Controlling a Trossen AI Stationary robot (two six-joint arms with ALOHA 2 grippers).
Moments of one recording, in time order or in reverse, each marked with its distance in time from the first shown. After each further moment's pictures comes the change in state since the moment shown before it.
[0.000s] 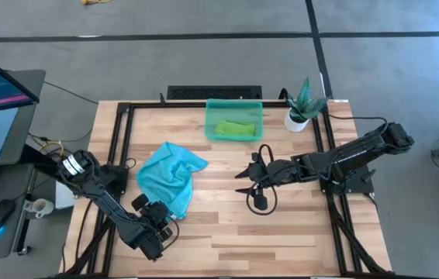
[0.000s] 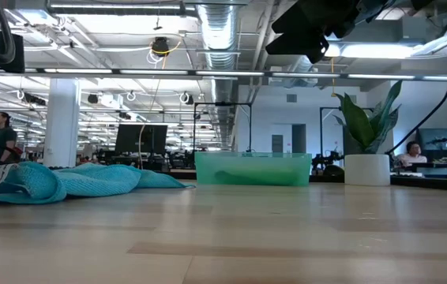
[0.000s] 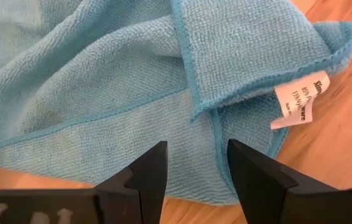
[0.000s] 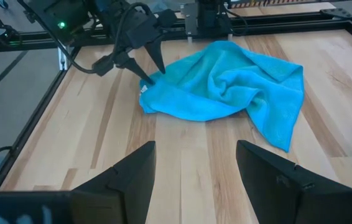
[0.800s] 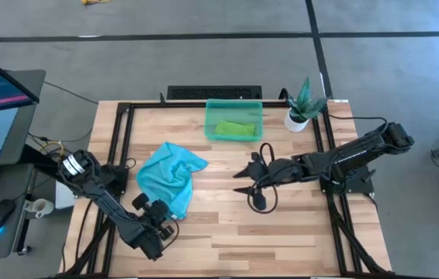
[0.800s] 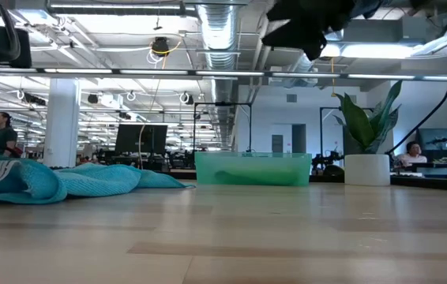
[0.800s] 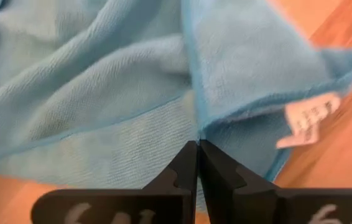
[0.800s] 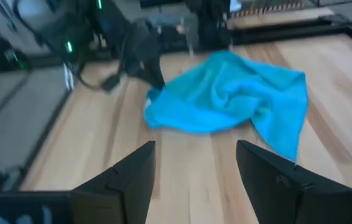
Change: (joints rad) left arm 0.001 0.000 0.000 -0.008 -0.054 -0.041; right arm 0.000 0.000 0.000 0.055 0.000 0.047
